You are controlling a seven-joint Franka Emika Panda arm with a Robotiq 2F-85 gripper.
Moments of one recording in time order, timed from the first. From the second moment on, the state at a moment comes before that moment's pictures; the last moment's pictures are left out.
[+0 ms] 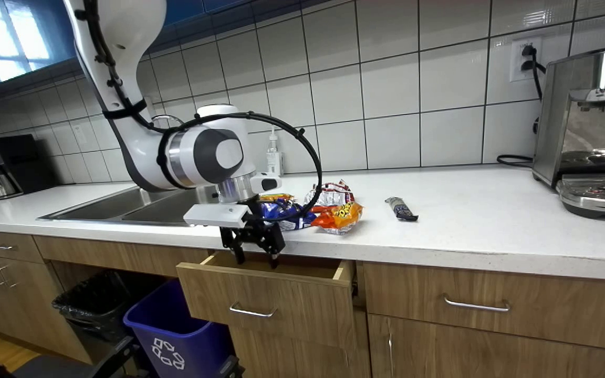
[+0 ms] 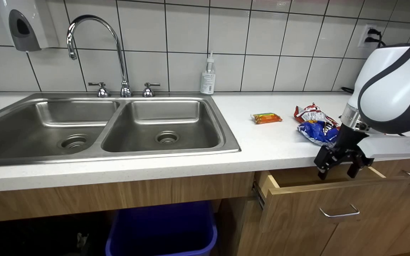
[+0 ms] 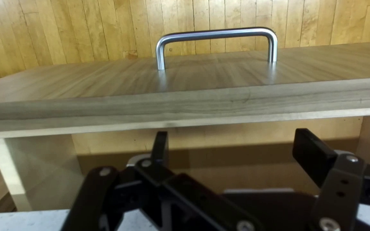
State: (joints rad) arm -0.05 0.33 -0.02 -2.53 -0.08 2.90 0.08
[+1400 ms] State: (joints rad) arm -0.05 0.35 0.02 -2.57 -0.01 2.93 -0.02
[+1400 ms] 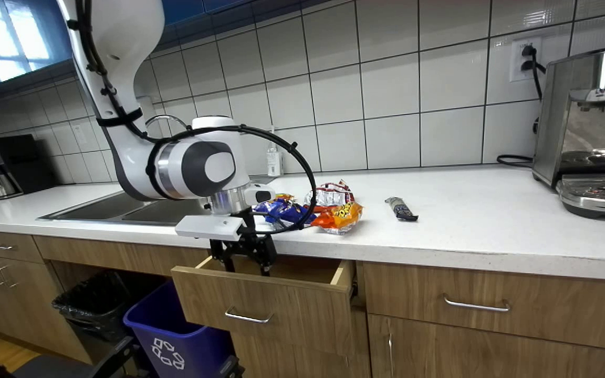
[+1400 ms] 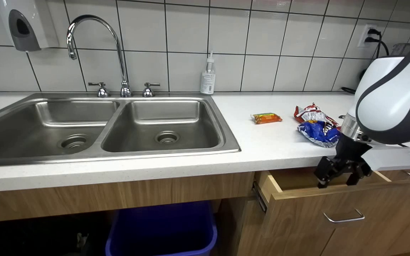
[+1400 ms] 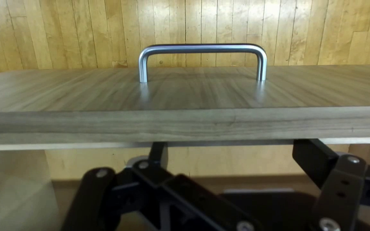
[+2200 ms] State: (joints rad) arm -0.05 0.29 0.02 -2.68 -0.01 2.93 -0.02
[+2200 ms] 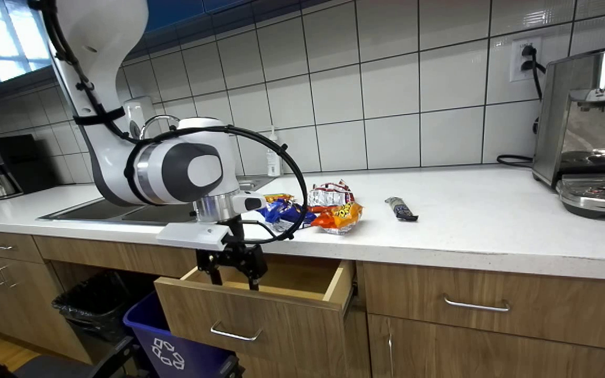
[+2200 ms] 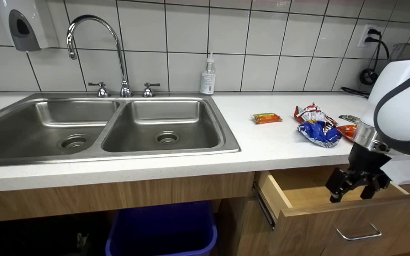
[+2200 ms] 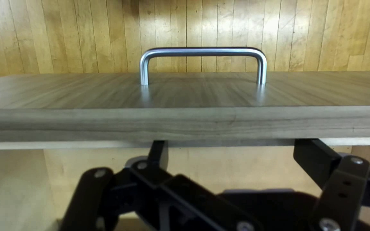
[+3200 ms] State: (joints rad) arm -0.04 0.25 0.02 -2.78 -0.01 2.92 -0.02
